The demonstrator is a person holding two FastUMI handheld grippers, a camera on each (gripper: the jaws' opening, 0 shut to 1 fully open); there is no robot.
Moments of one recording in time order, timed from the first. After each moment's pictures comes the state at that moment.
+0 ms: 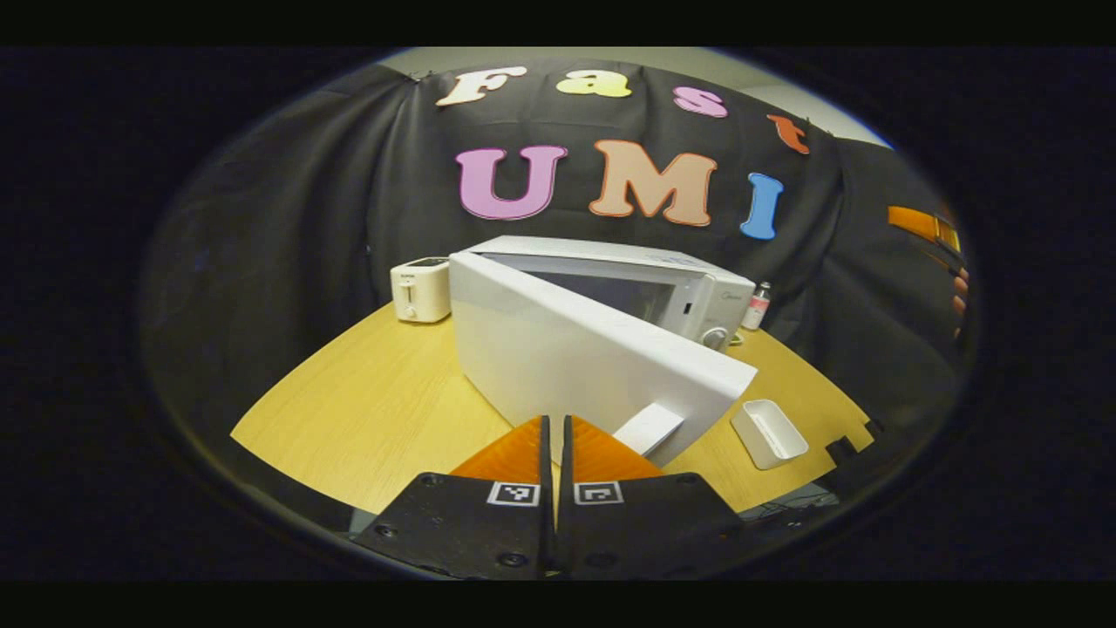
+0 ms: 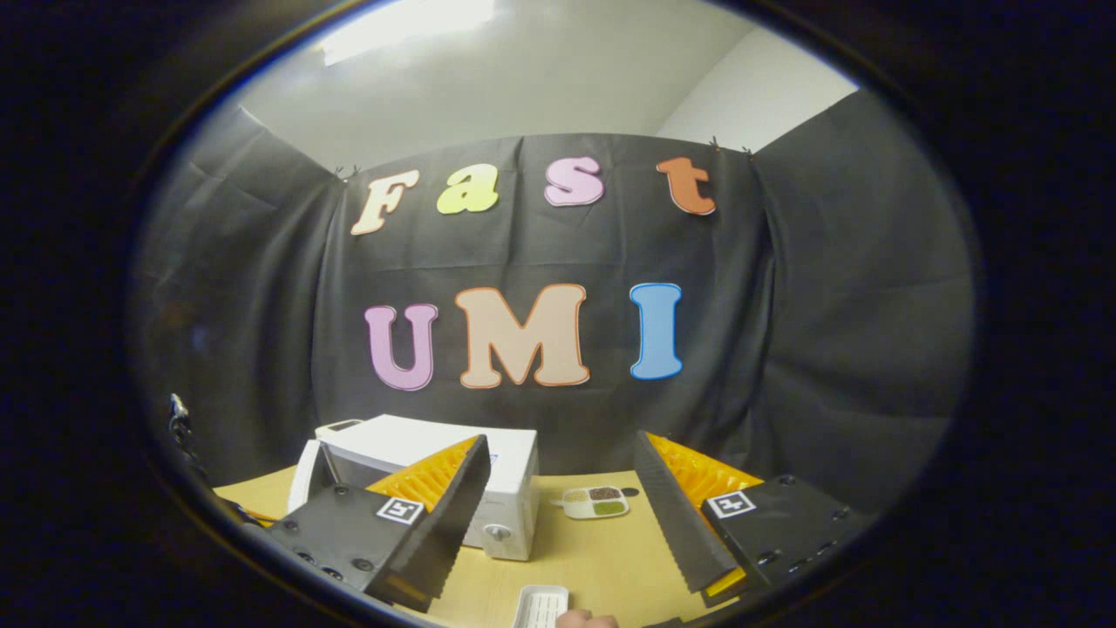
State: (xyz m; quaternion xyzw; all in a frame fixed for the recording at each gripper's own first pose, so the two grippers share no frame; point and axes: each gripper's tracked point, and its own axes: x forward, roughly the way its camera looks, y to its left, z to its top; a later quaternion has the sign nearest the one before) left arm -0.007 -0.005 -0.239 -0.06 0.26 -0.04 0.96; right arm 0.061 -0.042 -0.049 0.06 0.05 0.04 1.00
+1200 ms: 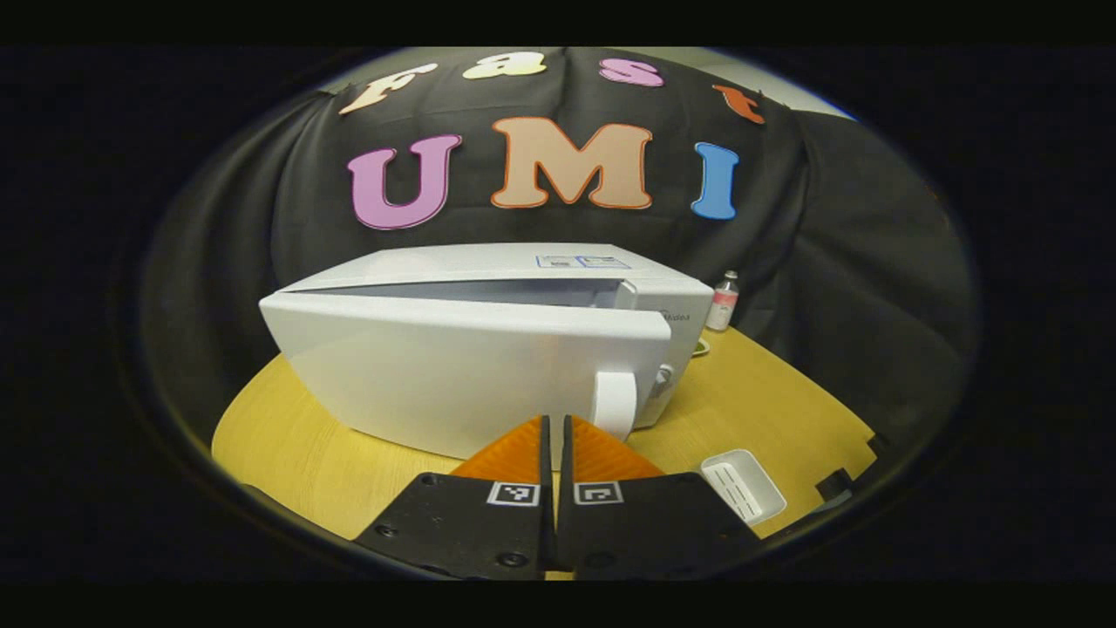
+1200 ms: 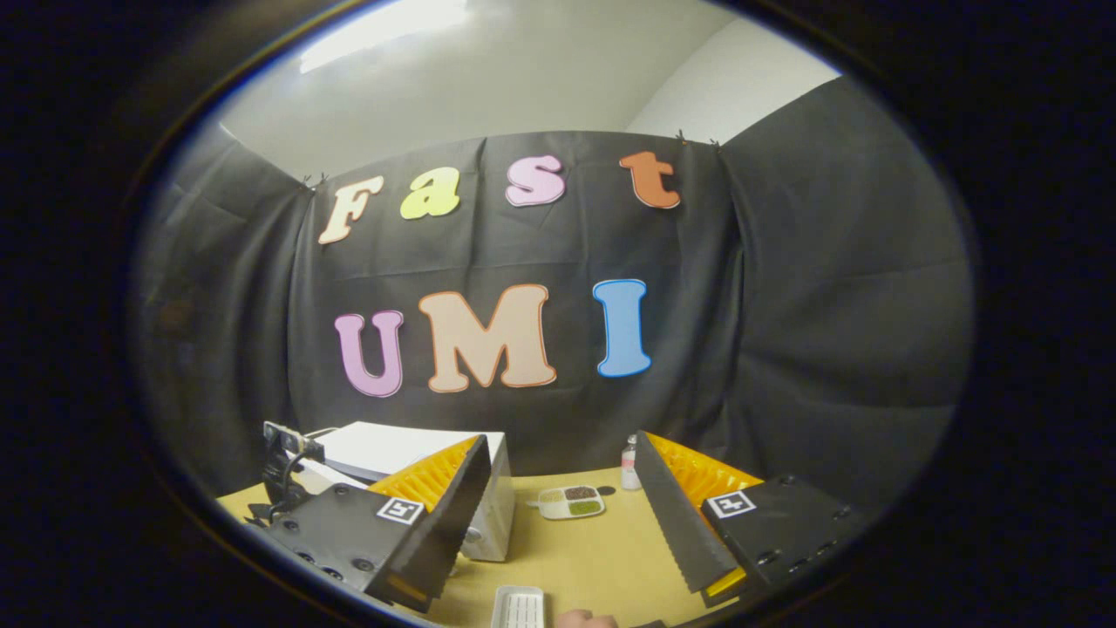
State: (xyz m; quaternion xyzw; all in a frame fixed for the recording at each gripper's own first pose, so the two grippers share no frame) left arm 0.128 -0.132 -0.255 -0.02 0.26 -0.10 0.96; right arm 0.074 -0.094 -0.055 0.07 0.06 0.00 1.00
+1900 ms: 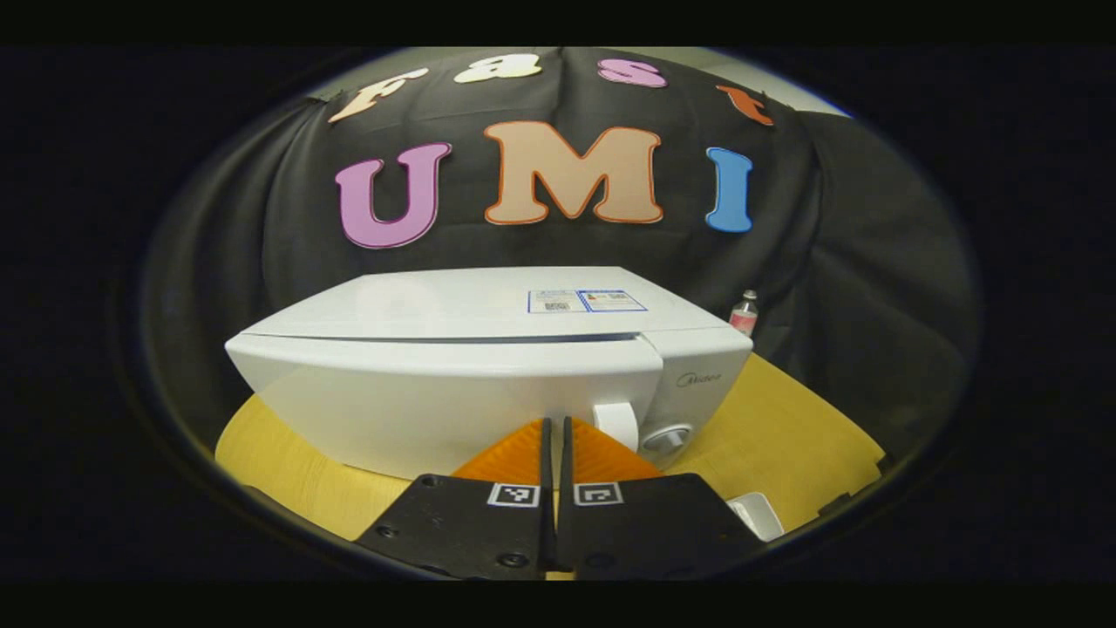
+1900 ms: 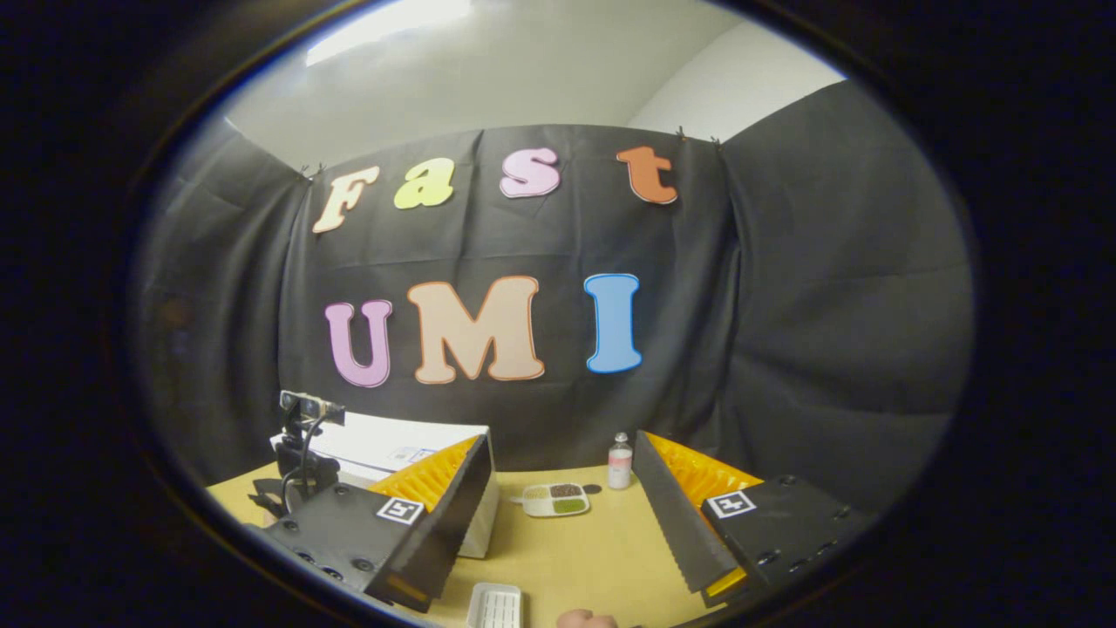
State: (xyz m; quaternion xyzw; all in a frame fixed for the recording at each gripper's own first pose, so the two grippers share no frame) left arm 0.191 -0.140 -0.241 -0.03 0.24 -0.08 0.97; right arm 0.087 -0.112 -0.072 0.05 0.07 0.00 1.00
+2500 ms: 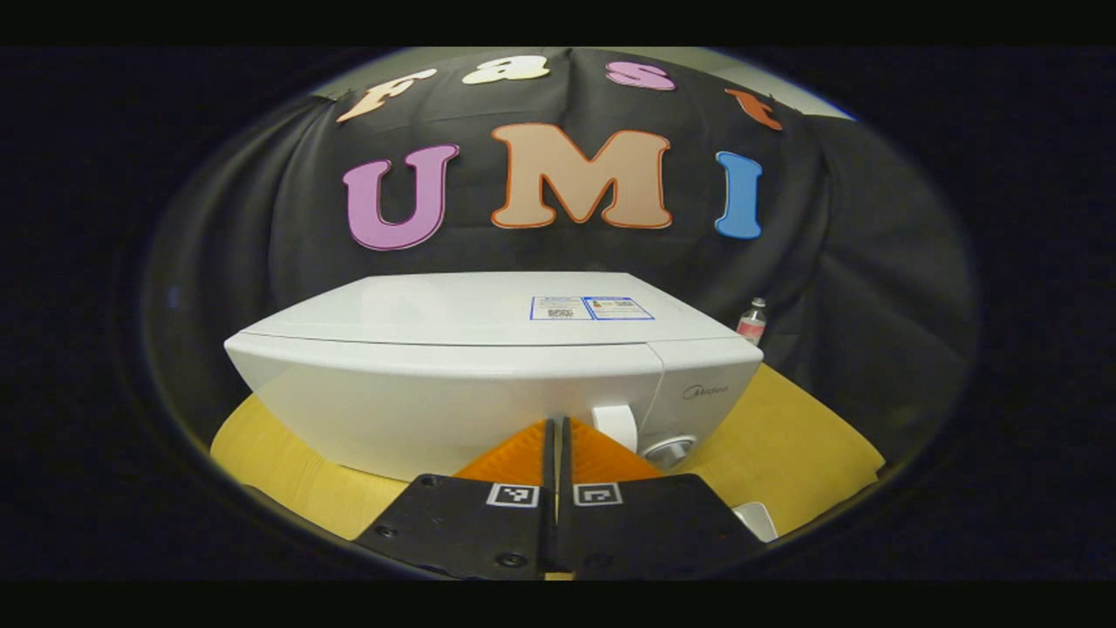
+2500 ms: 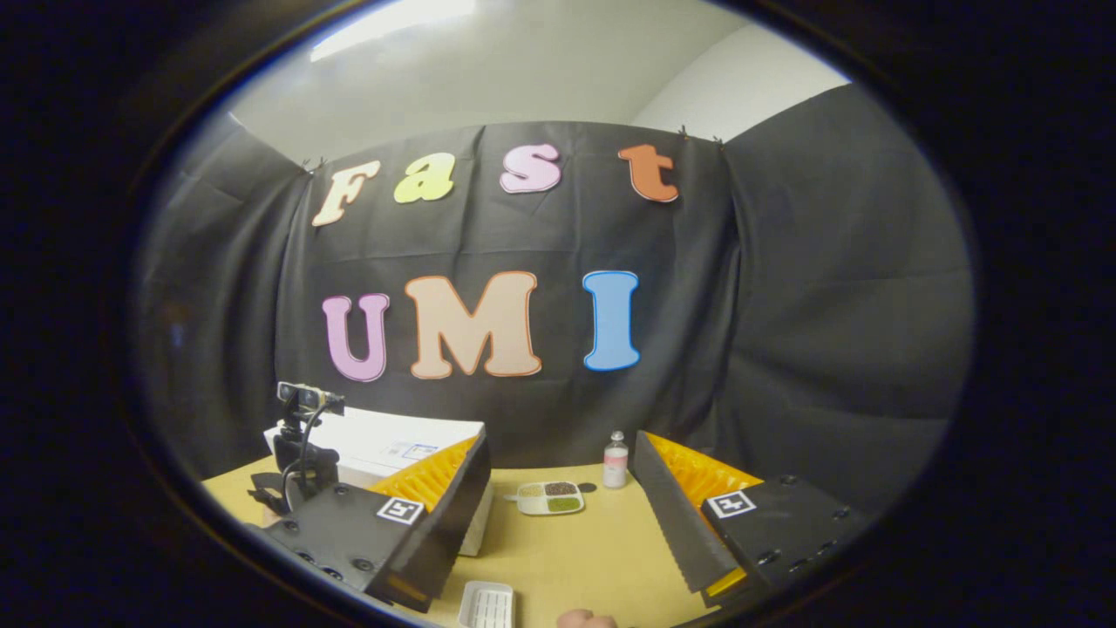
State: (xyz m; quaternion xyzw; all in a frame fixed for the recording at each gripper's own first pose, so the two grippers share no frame) left arm 0.200 -0.143 -0.240 -0.03 0.23 -0.07 0.97; right arm 0.089 -0.111 -0.078 0.05 0.08 0.00 1.00
